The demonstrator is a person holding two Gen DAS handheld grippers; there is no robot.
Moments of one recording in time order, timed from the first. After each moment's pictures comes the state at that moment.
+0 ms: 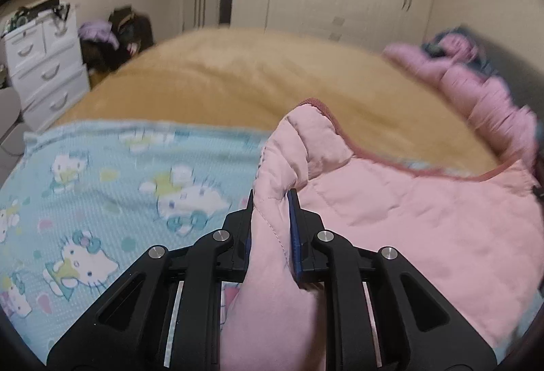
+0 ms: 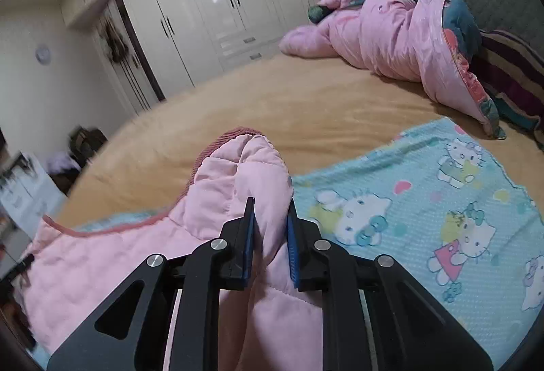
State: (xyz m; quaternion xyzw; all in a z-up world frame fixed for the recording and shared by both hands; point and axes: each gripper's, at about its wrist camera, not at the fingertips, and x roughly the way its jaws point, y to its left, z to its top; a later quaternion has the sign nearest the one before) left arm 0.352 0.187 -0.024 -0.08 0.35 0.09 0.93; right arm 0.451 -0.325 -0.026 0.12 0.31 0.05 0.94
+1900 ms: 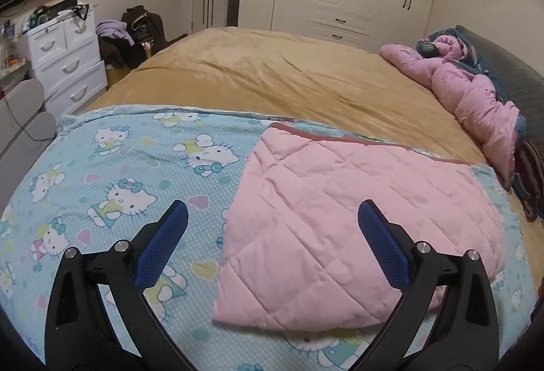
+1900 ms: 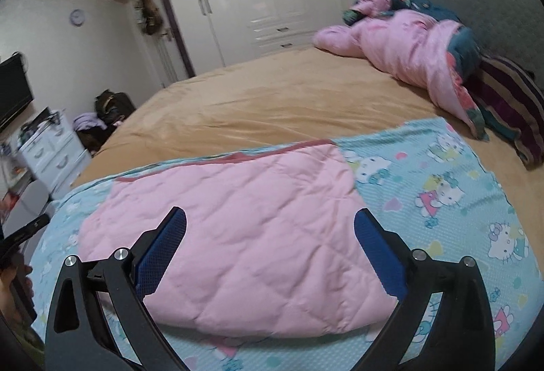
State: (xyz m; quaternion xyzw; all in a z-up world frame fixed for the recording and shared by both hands) left arm 0.220 0.144 0.038 -0.09 0.34 0.09 0.93; right arm 0.278 -0.271 0.048 0.07 0.30 0.13 0.94
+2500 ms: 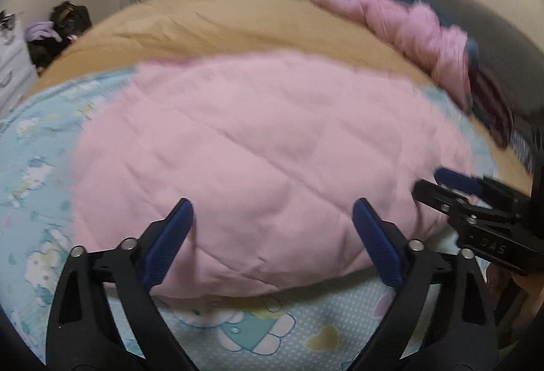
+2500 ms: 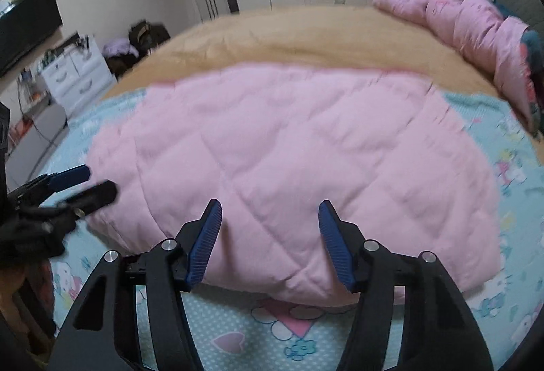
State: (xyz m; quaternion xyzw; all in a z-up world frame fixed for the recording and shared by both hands) left arm 0.245 0.021 -0.054 -0.04 0.42 -0.05 0.90; right arm 0.286 -0.152 -0.053 -0.02 0.42 0.19 0.89
